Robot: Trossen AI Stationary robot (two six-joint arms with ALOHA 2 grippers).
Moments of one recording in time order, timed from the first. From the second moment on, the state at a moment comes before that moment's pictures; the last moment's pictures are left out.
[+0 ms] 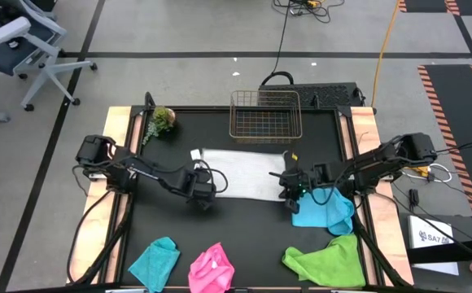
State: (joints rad) left arm -0.18 1.69 0.90 -0.67 -0.26 -0.93; right arm 0.07 1.38 0.44 0.01 -0.11 0.46
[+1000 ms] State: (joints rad) left arm -0.27 1.65 1.10 -1.03 -0.36 -1.08; right arm 0.05 1.17 0.44 0.02 -0.05 0.50
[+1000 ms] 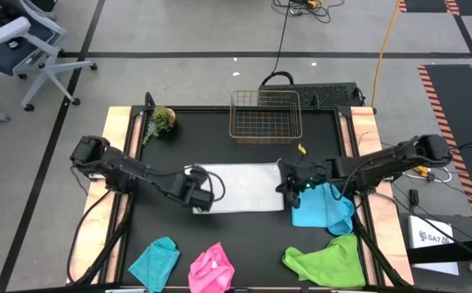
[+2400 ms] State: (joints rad) left arm 0.02 1.65 1.10 -0.79 -0.29 -0.37; right arm 0.20 1.24 0.44 -0.01 -0.19 0.69
